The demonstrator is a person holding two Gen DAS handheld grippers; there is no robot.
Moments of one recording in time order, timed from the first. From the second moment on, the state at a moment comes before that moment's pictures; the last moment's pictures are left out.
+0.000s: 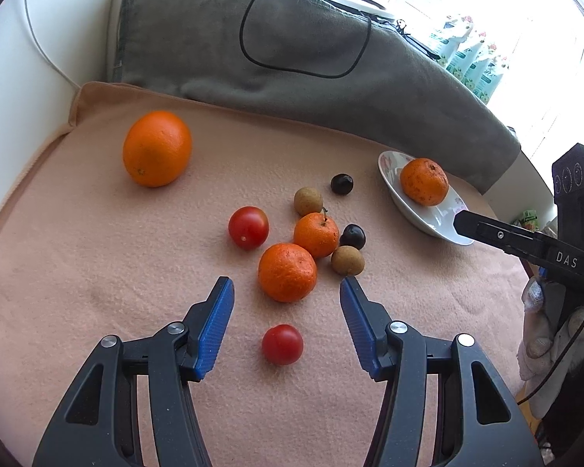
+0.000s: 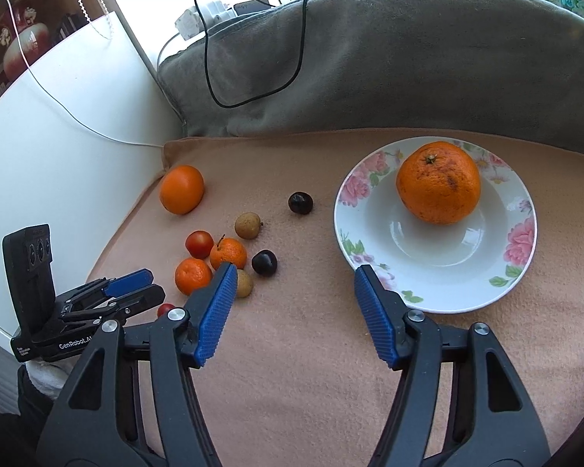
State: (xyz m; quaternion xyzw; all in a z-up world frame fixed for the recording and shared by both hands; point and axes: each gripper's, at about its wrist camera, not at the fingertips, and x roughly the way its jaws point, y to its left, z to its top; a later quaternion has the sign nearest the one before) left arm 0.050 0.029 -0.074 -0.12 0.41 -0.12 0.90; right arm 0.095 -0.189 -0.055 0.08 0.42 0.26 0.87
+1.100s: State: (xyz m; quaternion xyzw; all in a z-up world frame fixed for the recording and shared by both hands) left arm 0.075 0.023 -0.090 -0.12 0.44 -0.13 0.88; right arm 0.142 -0.126 -0.106 0.05 0.48 0.28 0.83
